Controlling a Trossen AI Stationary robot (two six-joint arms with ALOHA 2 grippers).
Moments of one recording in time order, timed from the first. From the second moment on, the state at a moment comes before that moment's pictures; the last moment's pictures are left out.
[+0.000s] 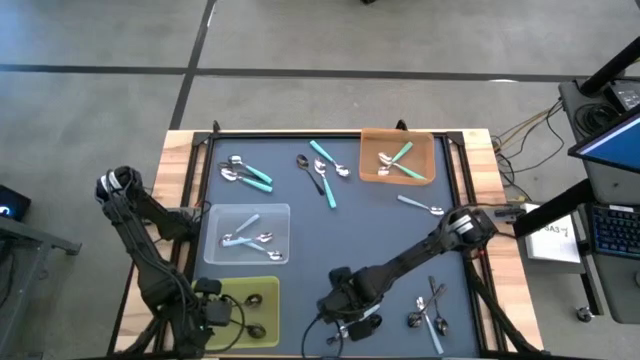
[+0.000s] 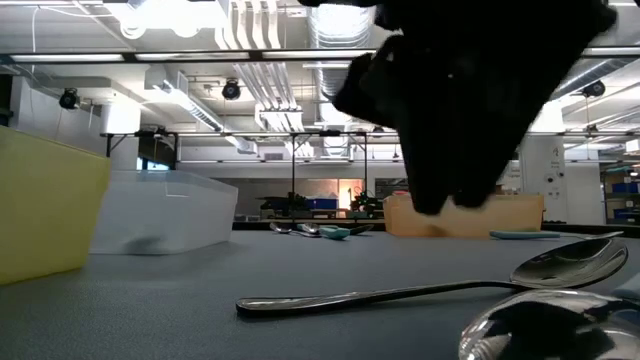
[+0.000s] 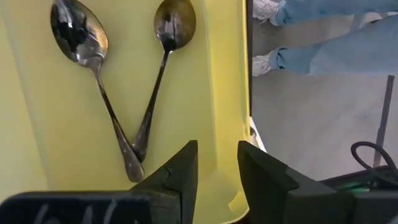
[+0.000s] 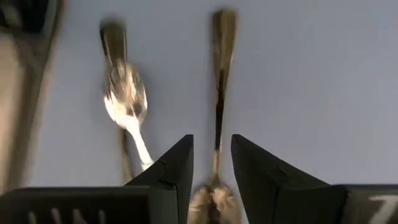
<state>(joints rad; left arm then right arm) -1.04 1.46 1.12 -0.83 0.04 -1.04 0.48 2.18 1.77 -0.88 -0.09 0.13</state>
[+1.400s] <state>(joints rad) -1.02 1.46 1.12 -0.86 -0.99 -0.90 0.40 2.09 1.85 -0.84 0.37 0.21</state>
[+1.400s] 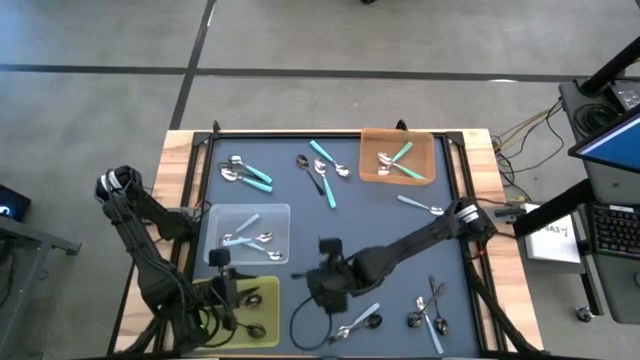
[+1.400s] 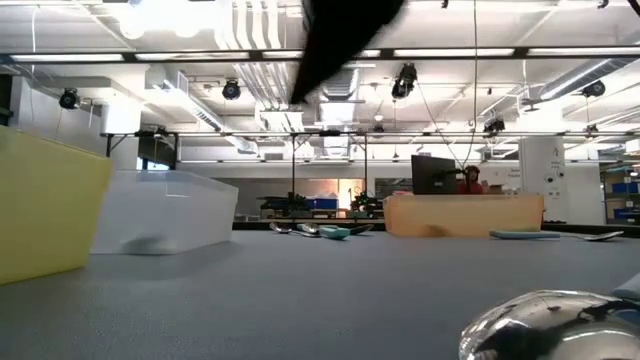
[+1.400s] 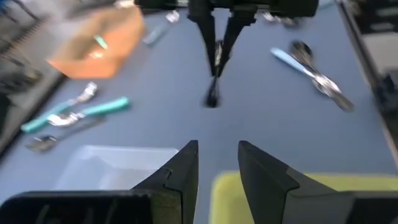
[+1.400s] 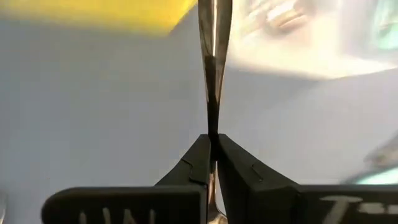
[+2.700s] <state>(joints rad) -0.84 1.43 1.12 -0.92 -1.57 -1.42 0.35 2.07 1.92 -0.17 0.83 -0.20</state>
